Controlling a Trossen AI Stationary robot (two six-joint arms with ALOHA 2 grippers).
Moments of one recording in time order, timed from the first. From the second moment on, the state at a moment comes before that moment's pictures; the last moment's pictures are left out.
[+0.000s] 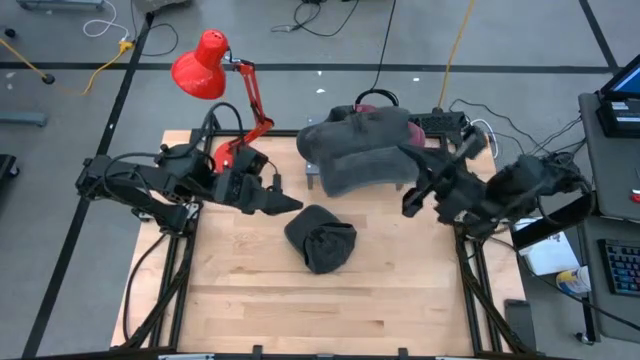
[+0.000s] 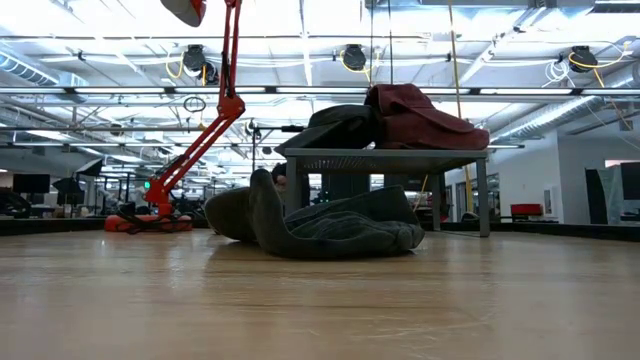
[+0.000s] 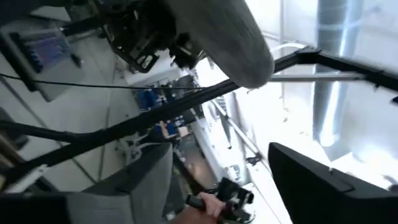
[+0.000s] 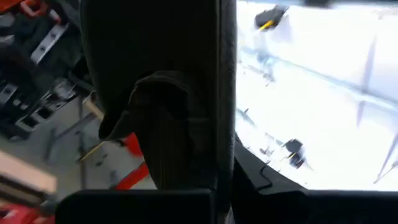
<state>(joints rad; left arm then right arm) -0.19 1.23 1.32 0.24 0.13 -1.26 0.47 1.19 1.44 0.31 0.81 -1.37</state>
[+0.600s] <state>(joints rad) -0.24 1.44 1.32 0.77 -0.02 -1.40 0.58 1.27 1.44 0.54 0.76 -1.75</state>
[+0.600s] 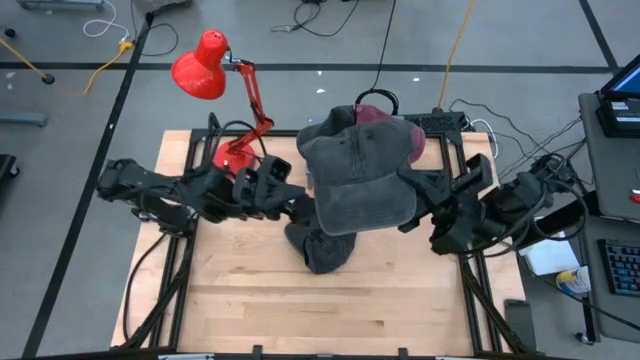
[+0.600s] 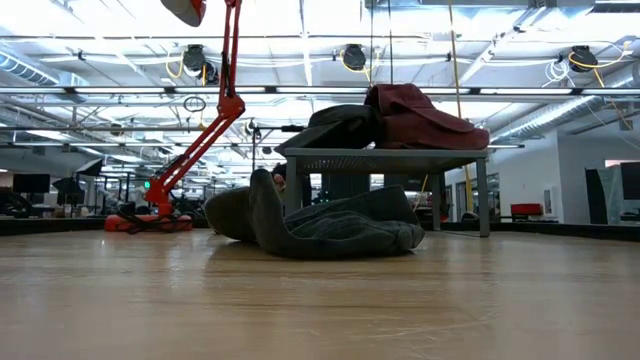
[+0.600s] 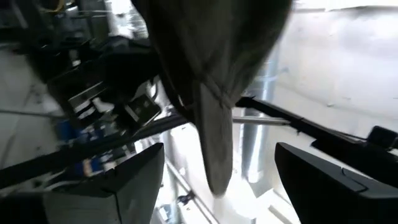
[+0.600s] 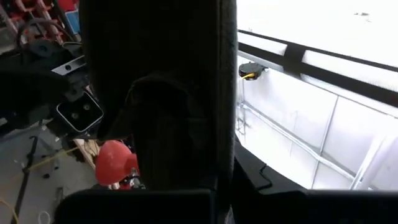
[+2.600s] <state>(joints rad) -0.09 1.37 1.32 0.60 0.69 -1.04 0.88 1.22 1.26 0.47 1.47 -0.58</state>
